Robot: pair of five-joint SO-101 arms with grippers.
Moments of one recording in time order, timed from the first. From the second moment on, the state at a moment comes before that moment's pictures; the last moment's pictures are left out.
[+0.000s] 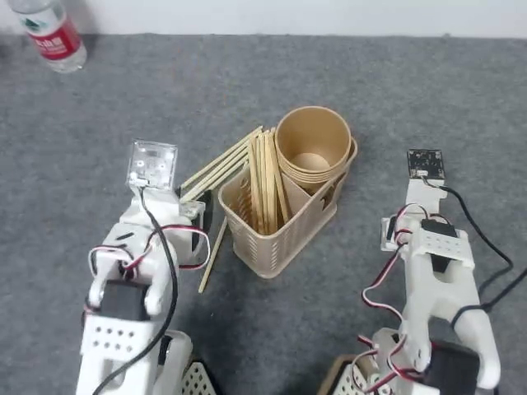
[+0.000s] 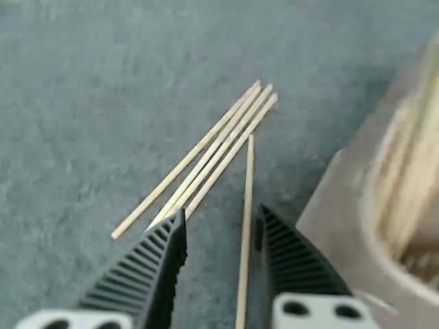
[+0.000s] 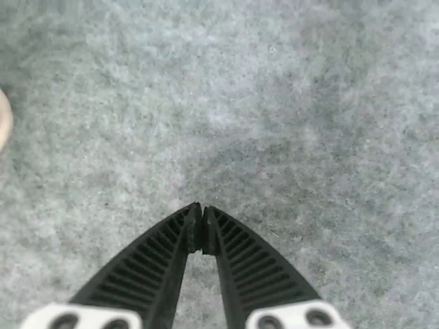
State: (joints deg) left arm 1.8 -70.6 68.1 48.1 -16.3; right arm 9.9 -20.5 59.9 37.4 10.0
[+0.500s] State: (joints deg) left arm 4.3 -53.1 70.5 49.9 -16.4; right arm 9.9 -20.5 59.9 37.4 10.0
